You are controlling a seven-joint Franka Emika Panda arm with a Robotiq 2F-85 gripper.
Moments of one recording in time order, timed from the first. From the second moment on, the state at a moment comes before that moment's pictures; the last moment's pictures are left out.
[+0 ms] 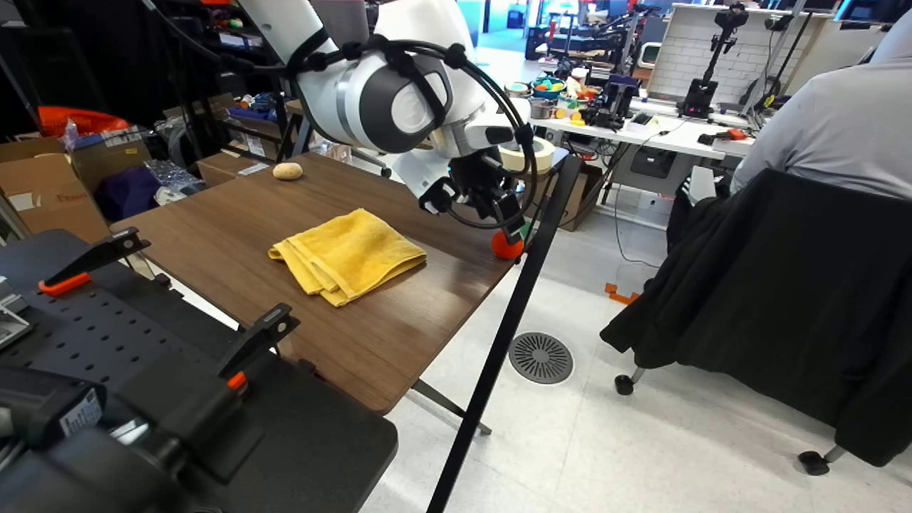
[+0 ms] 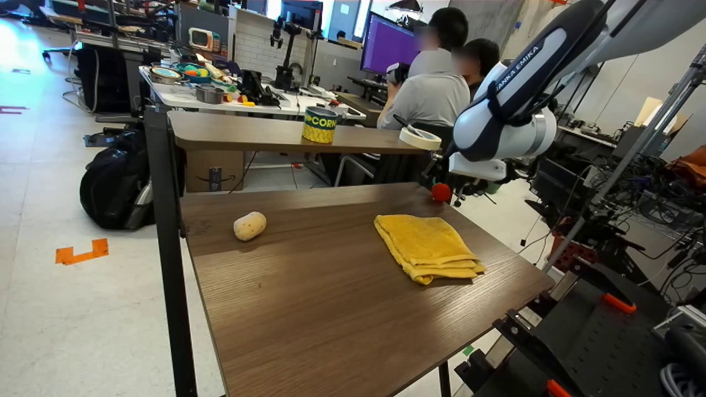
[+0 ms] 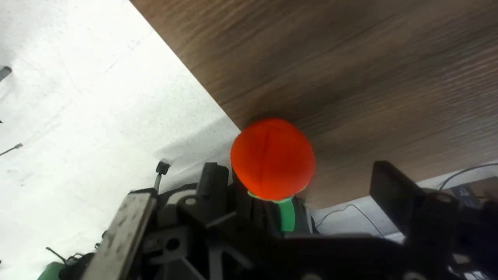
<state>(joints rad) 0.12 1.01 -0.37 -1.69 0.24 3.00 0.31</state>
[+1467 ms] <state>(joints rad) 0.12 1.01 -0.41 -1.66 0.22 2.95 0.45</state>
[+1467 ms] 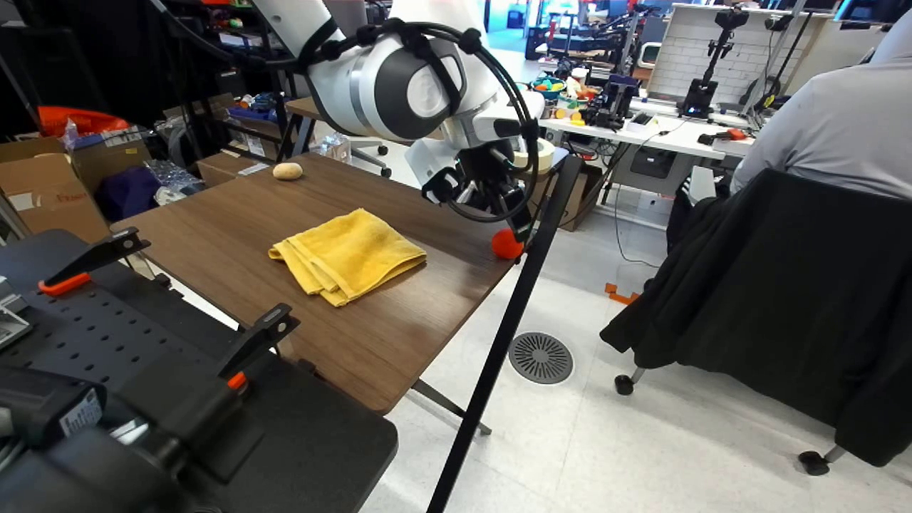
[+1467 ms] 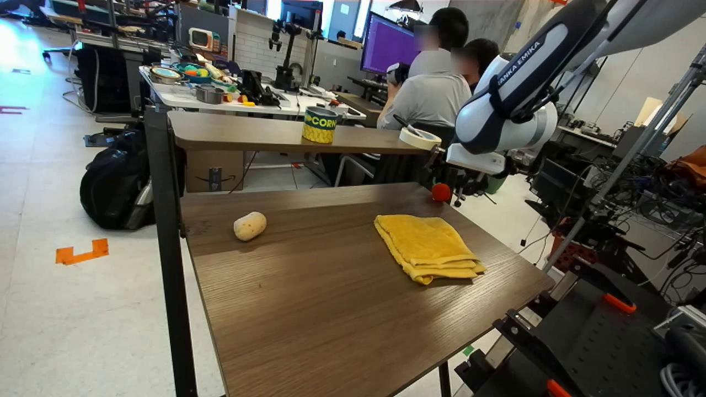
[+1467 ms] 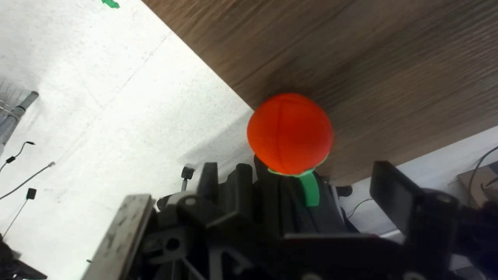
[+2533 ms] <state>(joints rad) 0.13 1.01 -0.42 -1.67 0.22 2.94 0.51</state>
